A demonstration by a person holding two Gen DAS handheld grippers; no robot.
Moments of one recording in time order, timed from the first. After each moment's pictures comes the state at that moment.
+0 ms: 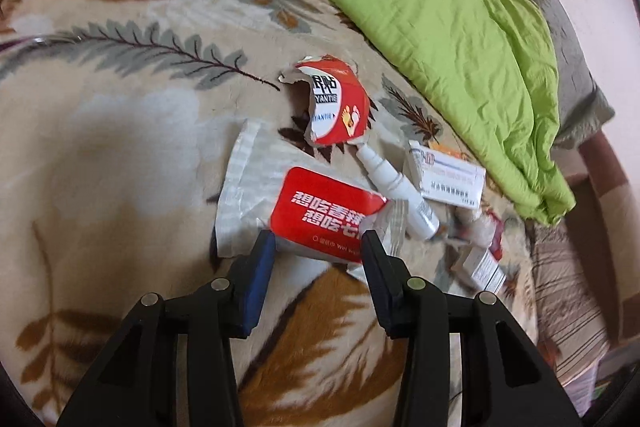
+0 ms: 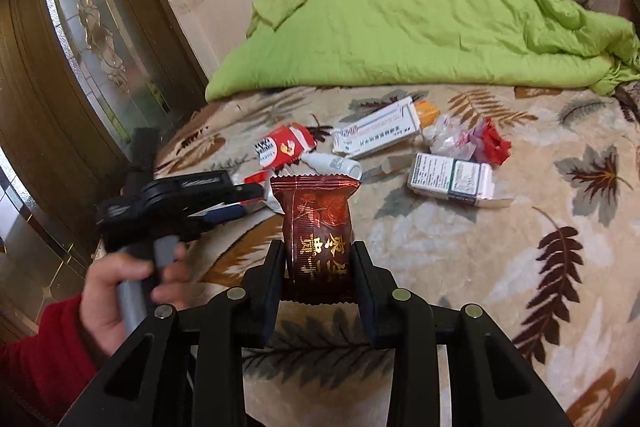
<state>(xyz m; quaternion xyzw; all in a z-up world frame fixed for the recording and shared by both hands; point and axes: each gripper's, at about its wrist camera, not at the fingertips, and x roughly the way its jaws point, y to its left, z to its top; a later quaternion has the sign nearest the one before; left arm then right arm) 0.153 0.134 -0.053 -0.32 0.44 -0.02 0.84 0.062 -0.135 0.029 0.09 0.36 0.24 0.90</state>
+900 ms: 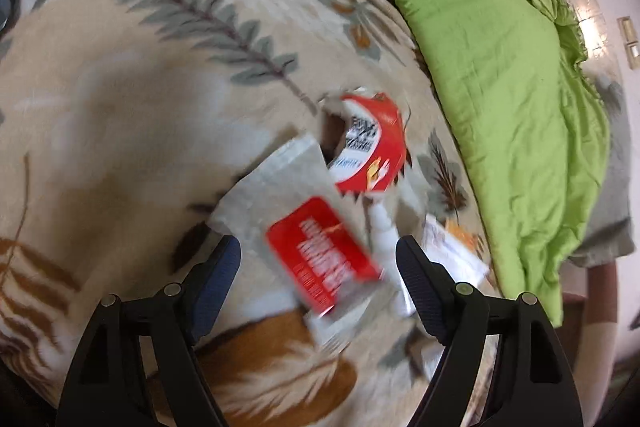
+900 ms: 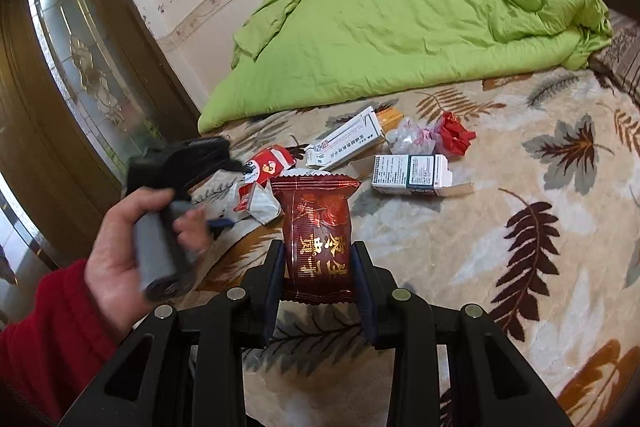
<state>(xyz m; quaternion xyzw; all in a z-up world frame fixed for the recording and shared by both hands) 0.178 0.120 -0.047 -0.45 0.44 0.13 0.77 0.050 -0.184 0.018 0.16 0.33 0.23 0.90</state>
